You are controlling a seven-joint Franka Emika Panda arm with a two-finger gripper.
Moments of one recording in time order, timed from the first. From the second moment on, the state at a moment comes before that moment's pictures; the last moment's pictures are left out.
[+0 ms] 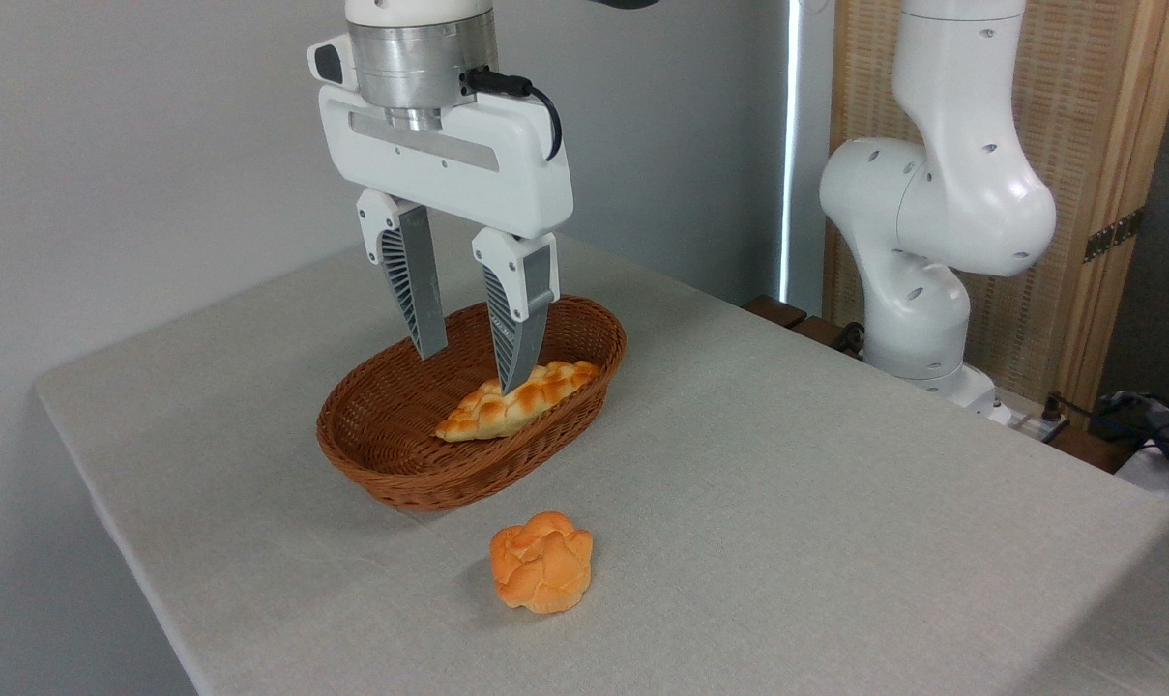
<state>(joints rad) -0.02 -0.09 -0.03 -1.76 -0.03 1.75 0.55</state>
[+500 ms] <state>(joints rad) -0.02 -0.07 -0.04 -1.77 -0.03 1.75 0.55</state>
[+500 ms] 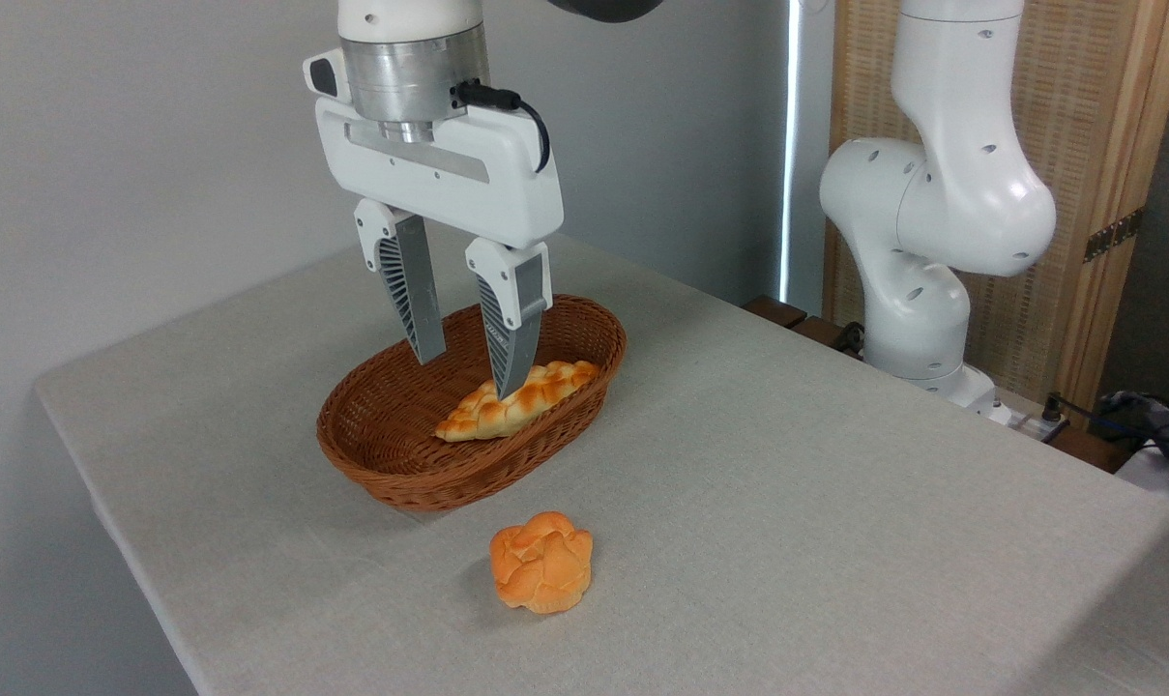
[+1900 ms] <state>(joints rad) -0.29 -0.04 -0.10 -2.07 -0.03 1.78 0.45</state>
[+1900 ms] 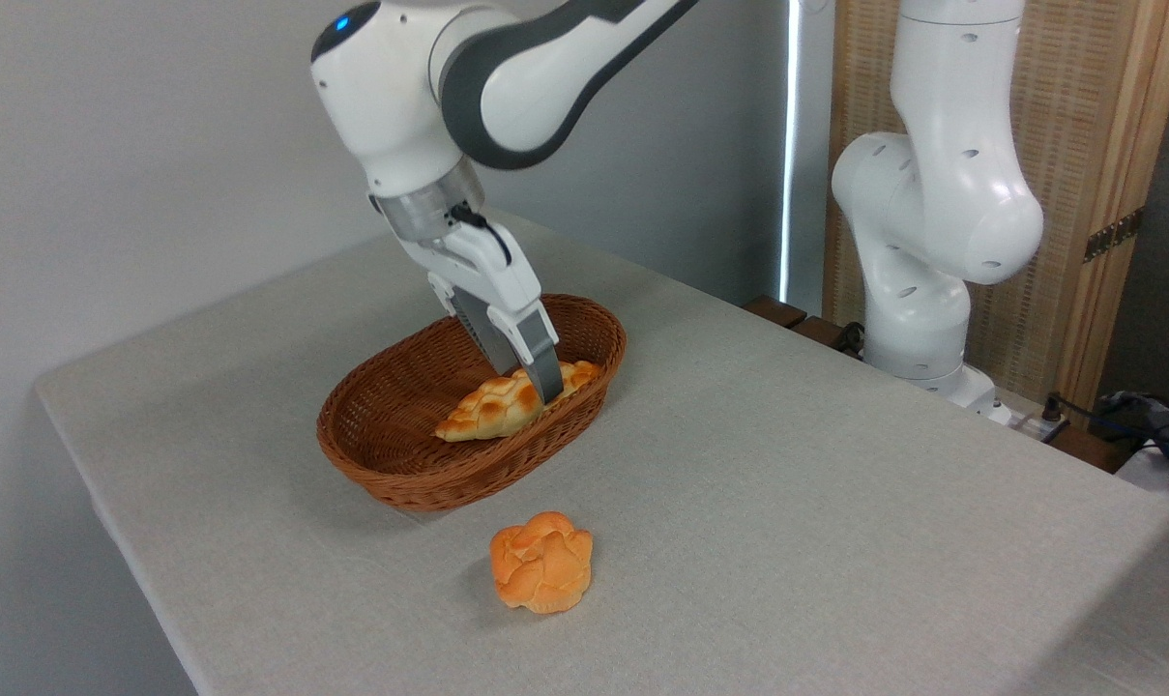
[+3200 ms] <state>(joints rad) -0.29 0.03 -0.14 -2.07 0.02 1.82 0.43</state>
